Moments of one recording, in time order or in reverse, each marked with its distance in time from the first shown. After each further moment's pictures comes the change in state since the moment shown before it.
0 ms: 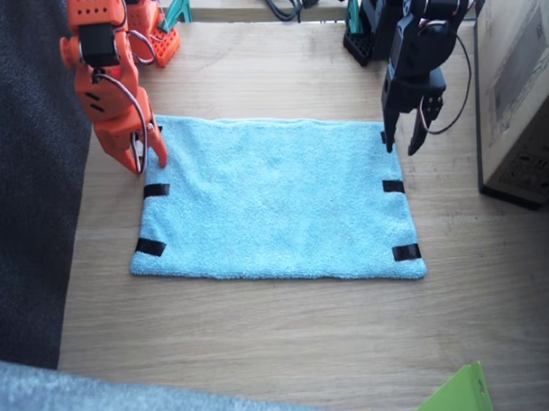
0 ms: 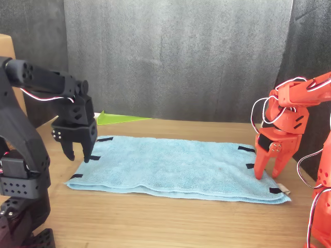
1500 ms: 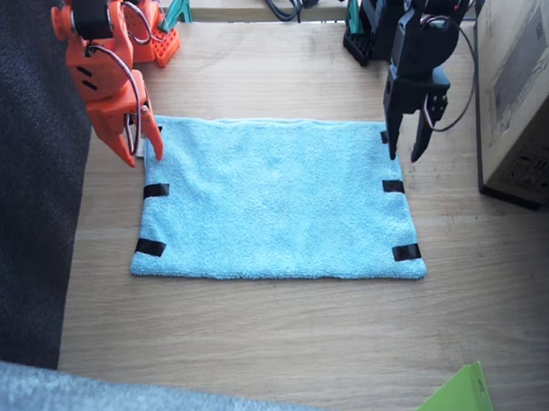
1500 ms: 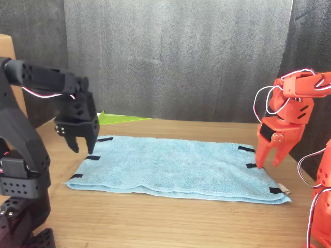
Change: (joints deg) arm 0 0.7 0.9 0.3 -3.9 -2.1; arm 1 0.0 9.8 0.2 3.3 0.5
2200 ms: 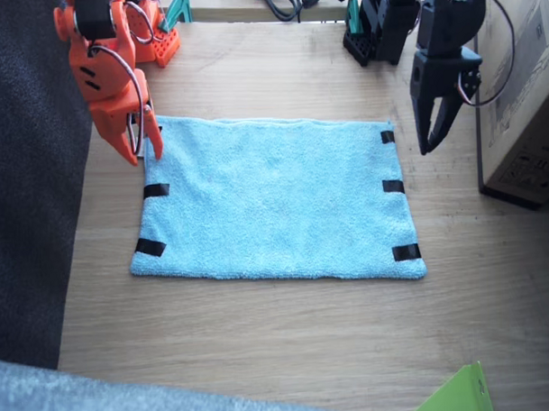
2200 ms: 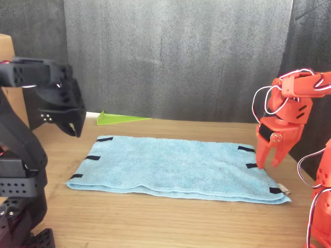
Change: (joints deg) arm 0 5.4 7.2 -2.8 0.1 0.9; arm 1 0.9 0.0 0.0 1.0 0.9
